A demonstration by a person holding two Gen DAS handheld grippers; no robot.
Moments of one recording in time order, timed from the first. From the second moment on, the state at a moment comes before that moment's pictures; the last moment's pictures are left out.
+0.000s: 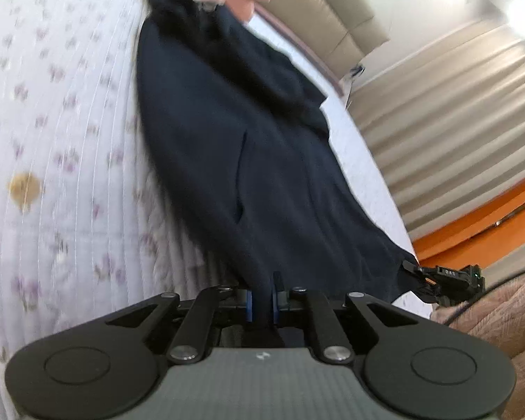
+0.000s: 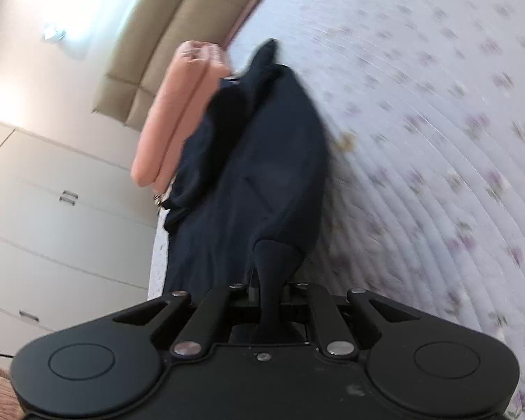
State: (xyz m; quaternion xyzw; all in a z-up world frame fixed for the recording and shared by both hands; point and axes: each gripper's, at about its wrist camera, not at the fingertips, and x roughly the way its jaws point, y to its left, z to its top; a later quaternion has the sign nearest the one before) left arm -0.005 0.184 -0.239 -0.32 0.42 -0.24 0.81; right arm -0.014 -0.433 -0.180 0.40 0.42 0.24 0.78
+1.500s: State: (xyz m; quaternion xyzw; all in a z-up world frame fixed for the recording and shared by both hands) left arm 0.308 0.237 -0.143 -0.34 0.24 -0.03 0.91; right arm 0.386 -0.328 -0.113 0.42 0.29 0.24 0.83
